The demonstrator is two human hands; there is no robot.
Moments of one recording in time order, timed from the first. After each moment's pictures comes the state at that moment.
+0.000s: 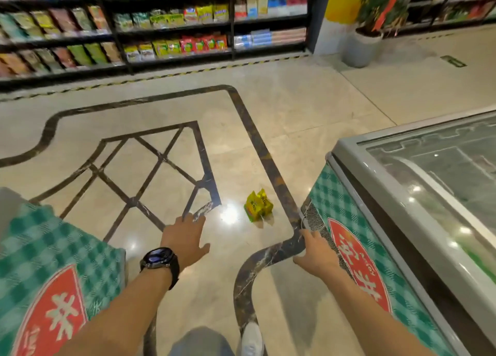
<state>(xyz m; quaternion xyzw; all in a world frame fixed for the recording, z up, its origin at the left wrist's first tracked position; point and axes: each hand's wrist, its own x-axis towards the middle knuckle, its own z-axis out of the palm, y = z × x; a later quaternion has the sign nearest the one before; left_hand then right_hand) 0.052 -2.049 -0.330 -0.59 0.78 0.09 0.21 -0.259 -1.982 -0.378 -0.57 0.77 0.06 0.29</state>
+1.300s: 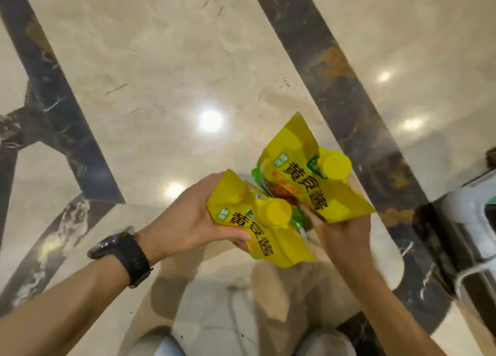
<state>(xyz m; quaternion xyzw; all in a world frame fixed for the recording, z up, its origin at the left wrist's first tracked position) -0.115 -2.518 -1.141 -0.42 0.65 0.63 -0.05 -0.345 -2.402 -1.140 -0.37 0.75 -0.41 0.37</state>
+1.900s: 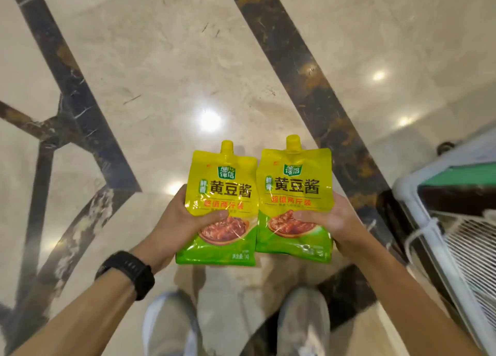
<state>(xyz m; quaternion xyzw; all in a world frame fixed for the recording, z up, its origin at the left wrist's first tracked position) -0.094 -2.473 -1.083 -0.60 0.42 0.68 -0.08 -0.371 -2.381 -1.083 -0.18 0.69 -0.36 0.61</state>
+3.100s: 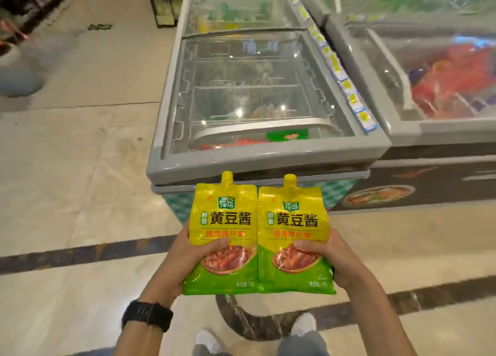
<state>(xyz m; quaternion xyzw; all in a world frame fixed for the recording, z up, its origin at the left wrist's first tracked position) -0.200 -2.213 -0.289 -0.19 0.64 0.73 0.18 -0.216 -1.919 -0.290 0.12 0.64 -0.72 0.26</state>
